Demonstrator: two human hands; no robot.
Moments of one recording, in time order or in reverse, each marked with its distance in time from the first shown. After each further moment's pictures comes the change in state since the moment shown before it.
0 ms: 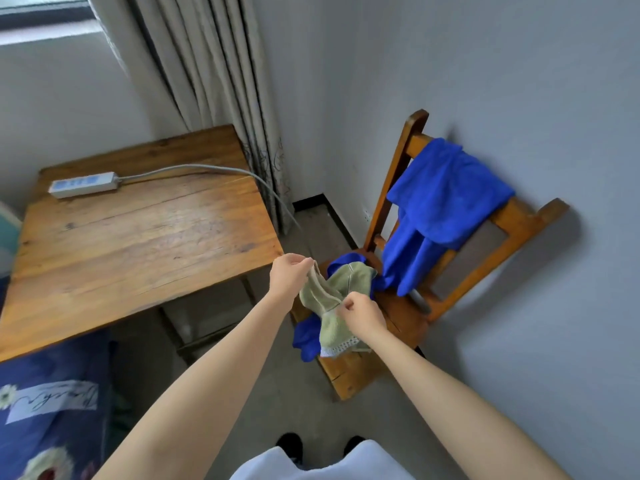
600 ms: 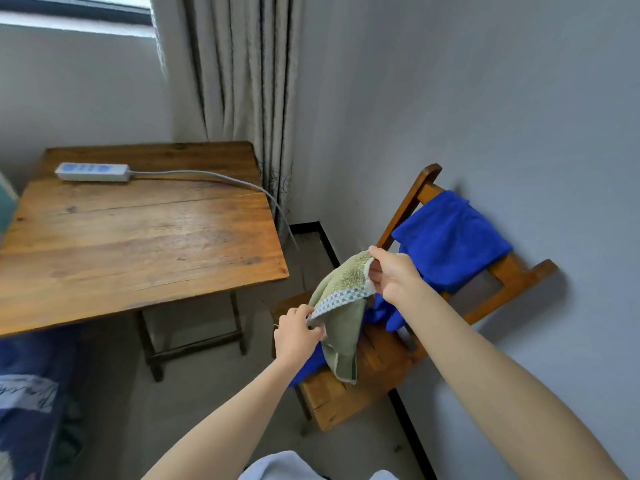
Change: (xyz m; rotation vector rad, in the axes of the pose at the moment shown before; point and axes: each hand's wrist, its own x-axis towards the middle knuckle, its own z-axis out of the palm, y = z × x) left_hand -0.032 -0.069 -0.004 0.351 -0.010 0.237; right_hand 0.009 -0.108 -0.076 0.867 0.161 0.205
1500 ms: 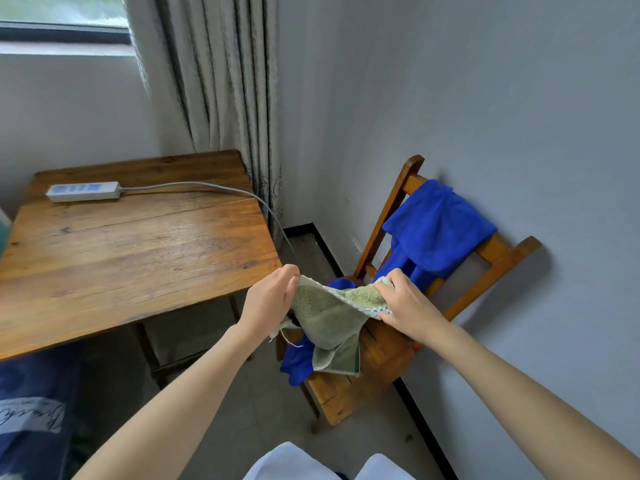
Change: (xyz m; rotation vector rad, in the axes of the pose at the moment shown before) left_hand 0.005 0.013 -0.083 0.204 0.208 0.633; right_hand -0.032 0.053 -0.076 -1.513 -0.136 -0.940
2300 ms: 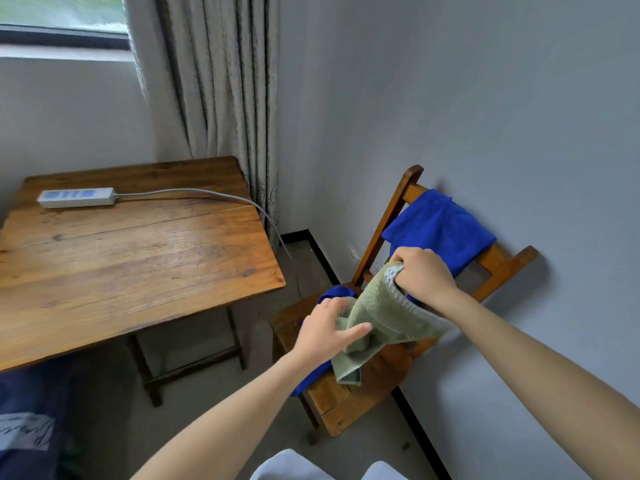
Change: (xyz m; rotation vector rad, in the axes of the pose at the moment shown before) left_hand -0.008 0.056 0.036 -0.340 -0.377 -0.191; right_hand 0.040 -0.017 -0.065 0.115 0.068 0.394
